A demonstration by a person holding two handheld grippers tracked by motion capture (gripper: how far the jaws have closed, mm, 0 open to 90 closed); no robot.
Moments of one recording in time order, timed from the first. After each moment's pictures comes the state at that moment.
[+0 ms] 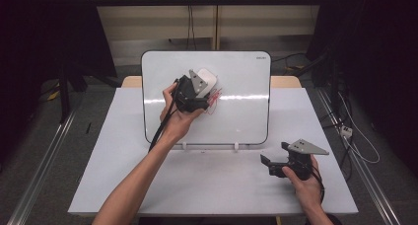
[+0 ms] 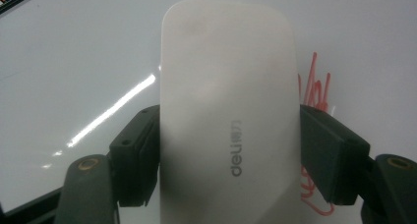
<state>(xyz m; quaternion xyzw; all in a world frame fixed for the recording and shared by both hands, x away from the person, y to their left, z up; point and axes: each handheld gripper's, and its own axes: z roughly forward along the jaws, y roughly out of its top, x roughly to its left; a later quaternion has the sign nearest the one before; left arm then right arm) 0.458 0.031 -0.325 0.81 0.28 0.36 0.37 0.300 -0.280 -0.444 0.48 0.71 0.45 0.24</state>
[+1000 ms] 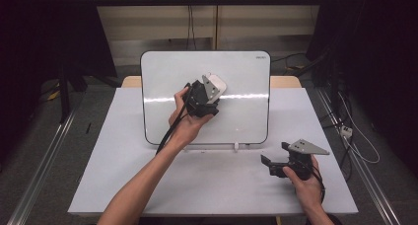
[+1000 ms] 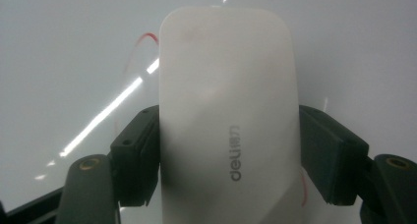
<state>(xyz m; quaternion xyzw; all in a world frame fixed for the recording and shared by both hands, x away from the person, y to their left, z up) 0.452 0.008 -0.328 0.83 0.25 0.35 0.36 0.300 -0.282 -0.444 0.48 0.71 0.46 0.23</state>
